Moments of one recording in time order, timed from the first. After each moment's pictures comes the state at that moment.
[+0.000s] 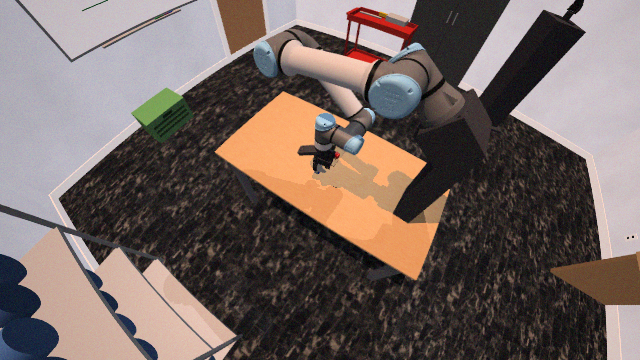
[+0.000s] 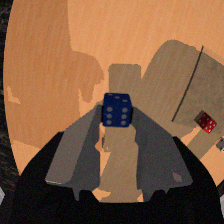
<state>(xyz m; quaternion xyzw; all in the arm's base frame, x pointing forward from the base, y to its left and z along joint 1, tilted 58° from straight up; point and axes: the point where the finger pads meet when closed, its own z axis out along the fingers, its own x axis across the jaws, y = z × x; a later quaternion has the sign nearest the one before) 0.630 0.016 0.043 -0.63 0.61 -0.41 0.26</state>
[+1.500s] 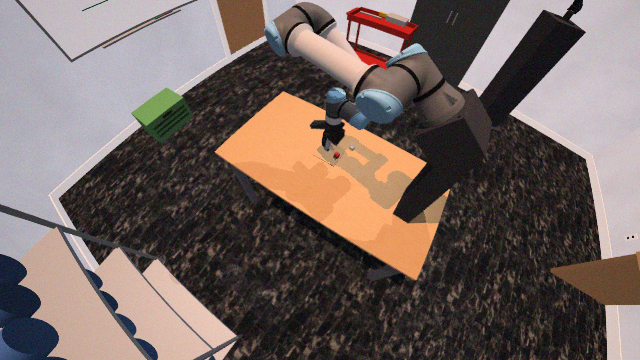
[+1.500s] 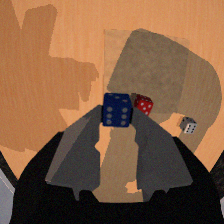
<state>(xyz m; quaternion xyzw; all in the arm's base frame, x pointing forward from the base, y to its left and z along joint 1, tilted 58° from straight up) 0.595 -0.108 0.084 -0.55 0.68 -0.38 0.30</state>
